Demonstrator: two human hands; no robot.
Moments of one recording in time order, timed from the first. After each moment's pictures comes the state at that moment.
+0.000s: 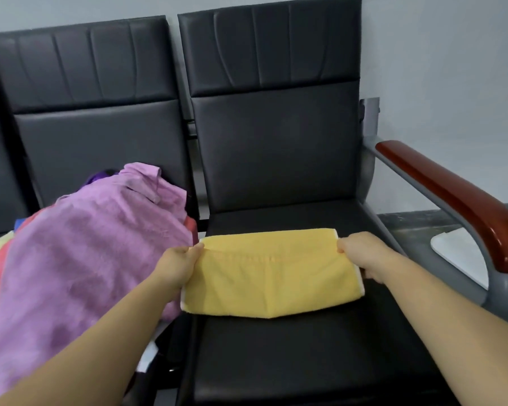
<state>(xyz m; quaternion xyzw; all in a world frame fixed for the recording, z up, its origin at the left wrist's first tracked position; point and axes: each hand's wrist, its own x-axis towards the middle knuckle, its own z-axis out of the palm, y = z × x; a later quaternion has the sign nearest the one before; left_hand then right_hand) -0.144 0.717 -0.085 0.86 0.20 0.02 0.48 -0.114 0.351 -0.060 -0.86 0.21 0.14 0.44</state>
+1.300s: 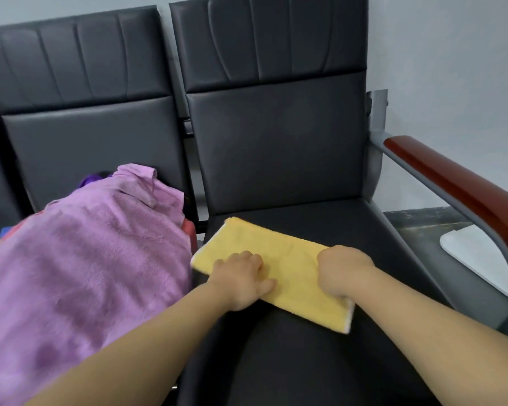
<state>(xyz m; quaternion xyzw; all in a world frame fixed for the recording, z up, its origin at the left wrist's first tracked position) -0.124 0.625 -0.092 0.99 -0.09 -0.12 0.04 -0.116 0.400 -0.064 -0.98 -0.05 0.18 -0.03</state>
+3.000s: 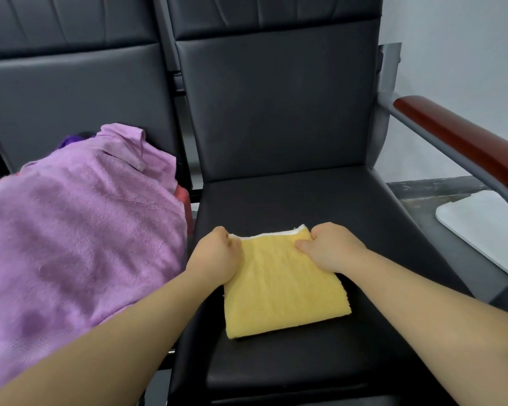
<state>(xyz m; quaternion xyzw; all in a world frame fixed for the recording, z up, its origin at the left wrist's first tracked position) -0.149 0.643 -0.109 0.95 0.12 -0.01 0.28 -0.125 0.413 -0.096 -0.96 0.02 0.16 0.23</state>
